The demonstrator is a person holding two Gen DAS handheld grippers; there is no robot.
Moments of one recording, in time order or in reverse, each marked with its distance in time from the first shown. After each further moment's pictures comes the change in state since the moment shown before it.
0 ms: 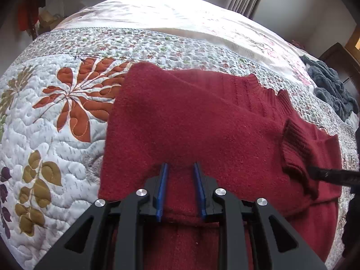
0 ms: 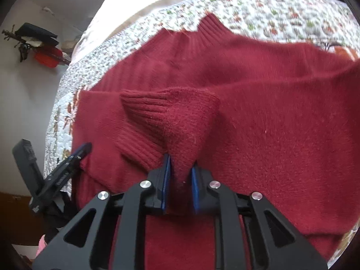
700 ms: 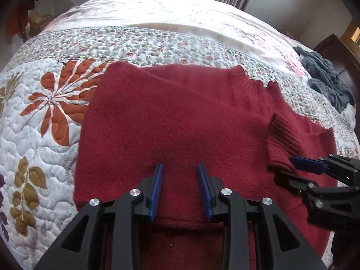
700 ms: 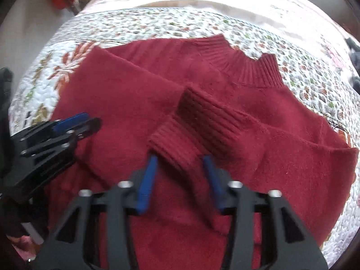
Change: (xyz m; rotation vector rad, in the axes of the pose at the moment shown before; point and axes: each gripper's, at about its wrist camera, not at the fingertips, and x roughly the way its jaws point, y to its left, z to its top) left arm 0.009 -0.021 0.005 0.051 0.049 -0.024; right arm 0.025 0.092 -0.002 -0.375 0.003 -0.292
